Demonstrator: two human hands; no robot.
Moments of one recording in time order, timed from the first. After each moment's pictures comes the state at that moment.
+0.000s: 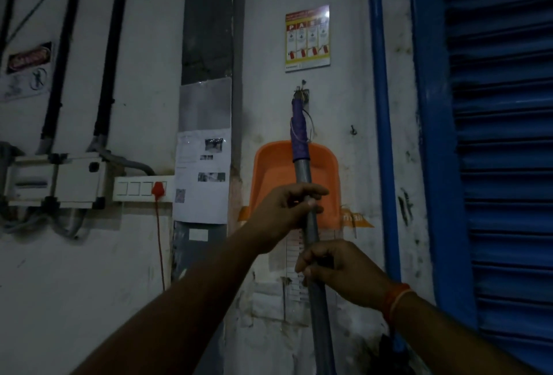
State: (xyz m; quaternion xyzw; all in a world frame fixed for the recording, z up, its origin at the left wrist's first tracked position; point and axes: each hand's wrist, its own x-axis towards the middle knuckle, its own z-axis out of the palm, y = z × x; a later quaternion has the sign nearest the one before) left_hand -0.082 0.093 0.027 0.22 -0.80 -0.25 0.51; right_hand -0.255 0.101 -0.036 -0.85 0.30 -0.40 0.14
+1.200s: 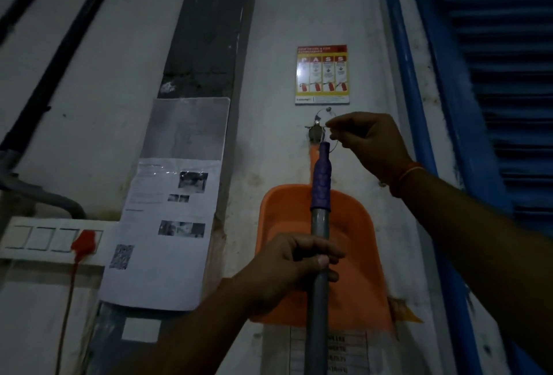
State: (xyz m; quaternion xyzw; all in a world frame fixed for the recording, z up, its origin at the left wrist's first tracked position) left_hand -0.031 -0.077 0.067 0.09 -0.81 -0.37 0.45; right_hand -0.224 -0.047 0.243 -0.73 0.20 -0.60 -0.25
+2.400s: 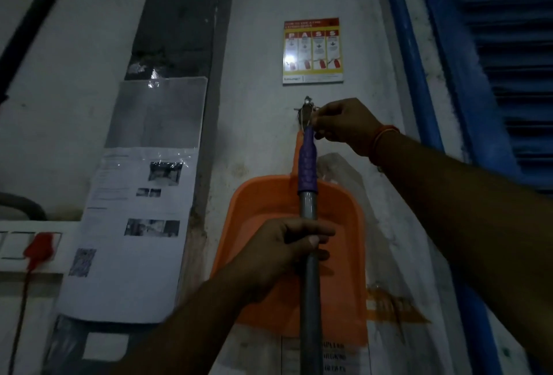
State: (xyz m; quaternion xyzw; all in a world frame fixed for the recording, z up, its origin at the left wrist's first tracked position) left_hand -0.055 -0.130 0.081 0.10 -0.80 -0.35 0.48; right_hand -0.231 -0.110 0.288 -0.72 0.33 -0.60 -0.06
